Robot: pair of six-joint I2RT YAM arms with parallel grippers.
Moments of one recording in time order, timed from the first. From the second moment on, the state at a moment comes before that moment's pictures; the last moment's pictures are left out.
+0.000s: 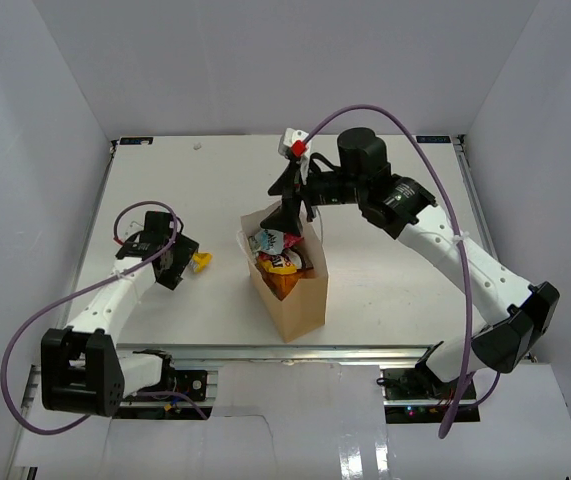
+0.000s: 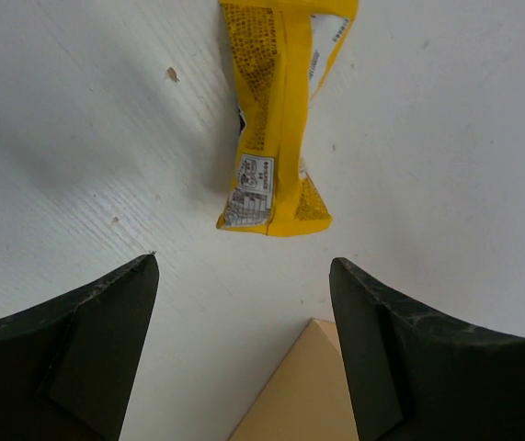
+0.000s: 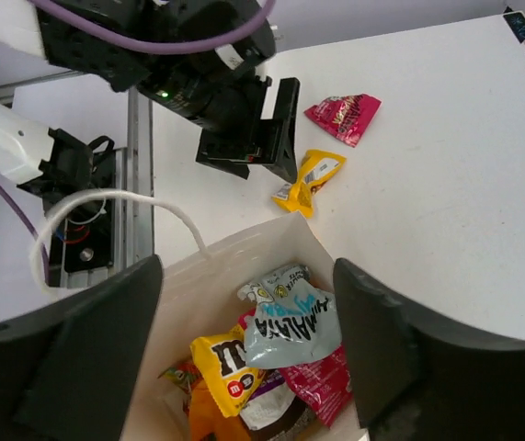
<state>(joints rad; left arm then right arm) -0.13 1.15 0.76 -0.61 -0.18 -1.14 0.75 1.46 1.55 -0.37 -0.70 -0.12</state>
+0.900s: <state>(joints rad) -0.06 1.35 0.88 -0.43 -0.04 -0.89 0.16 1.33 1.43 -0.47 -0.91 -0.35</state>
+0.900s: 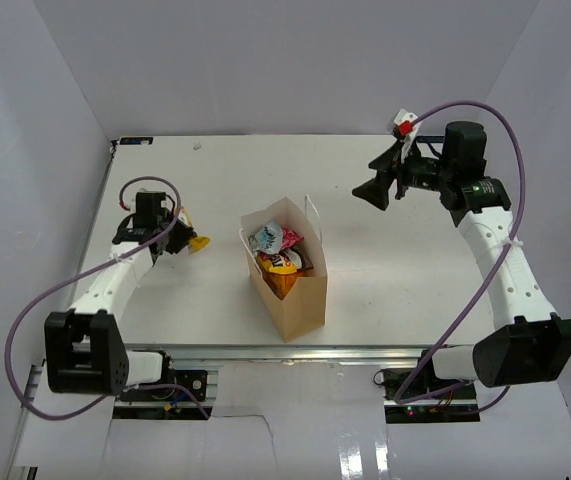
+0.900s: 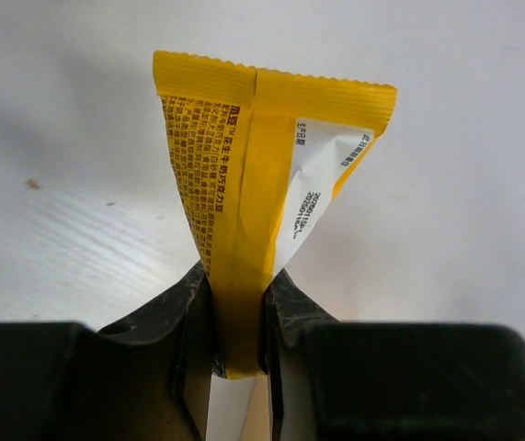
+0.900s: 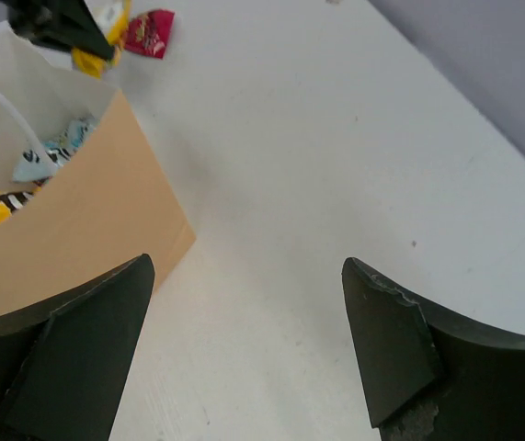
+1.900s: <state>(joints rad) -0.25 1.26 1.13 0.09 0.90 -0.73 0.06 1.32 1.02 -0.42 -0.86 -0.39</state>
